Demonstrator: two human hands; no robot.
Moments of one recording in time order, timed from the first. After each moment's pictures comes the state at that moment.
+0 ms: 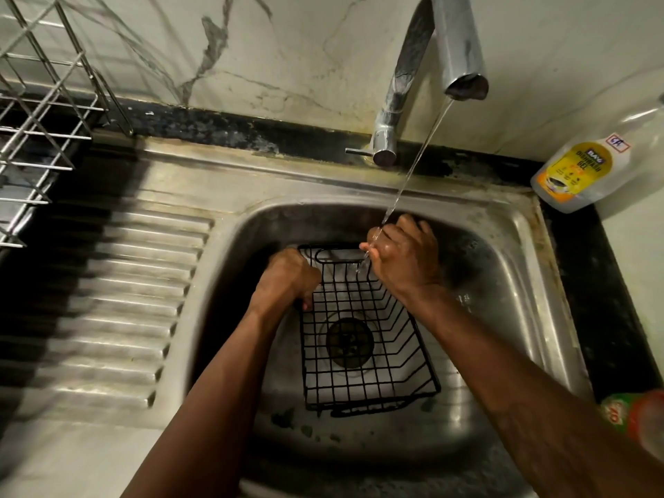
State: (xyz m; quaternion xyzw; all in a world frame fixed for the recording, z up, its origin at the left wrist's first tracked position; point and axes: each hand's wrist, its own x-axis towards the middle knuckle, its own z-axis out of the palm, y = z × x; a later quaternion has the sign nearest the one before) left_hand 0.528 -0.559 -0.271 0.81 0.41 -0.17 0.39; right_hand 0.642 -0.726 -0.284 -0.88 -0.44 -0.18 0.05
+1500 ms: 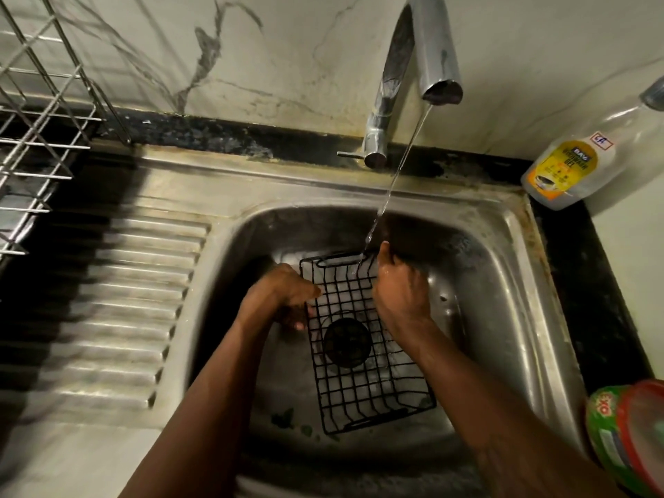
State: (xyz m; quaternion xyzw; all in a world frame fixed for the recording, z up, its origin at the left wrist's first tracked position) left_hand 0.517 -0.559 -0.264 0.70 0.44 -0.28 0.49; right_hand 0.602 -0.736 -0.293 -0.96 -0.26 0.03 0.02
